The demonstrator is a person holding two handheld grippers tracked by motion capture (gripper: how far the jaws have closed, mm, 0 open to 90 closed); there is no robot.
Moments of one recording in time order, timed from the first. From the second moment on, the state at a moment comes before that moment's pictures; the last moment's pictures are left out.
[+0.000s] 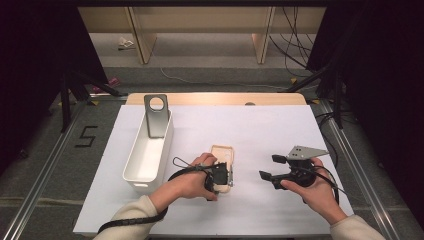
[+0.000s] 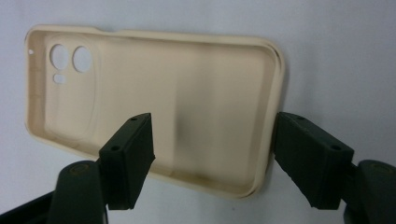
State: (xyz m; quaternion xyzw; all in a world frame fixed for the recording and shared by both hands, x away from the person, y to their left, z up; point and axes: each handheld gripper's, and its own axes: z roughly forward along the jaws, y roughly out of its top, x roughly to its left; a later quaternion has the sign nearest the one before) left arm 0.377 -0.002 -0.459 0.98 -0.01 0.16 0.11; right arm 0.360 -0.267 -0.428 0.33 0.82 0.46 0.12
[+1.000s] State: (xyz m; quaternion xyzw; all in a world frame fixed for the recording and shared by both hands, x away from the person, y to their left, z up) left arm 0.368 -0.006 -0.457 0.99 -0.03 0.11 0.09; right arm 0.360 -0.266 -0.429 0.33 0.82 0.45 0.12
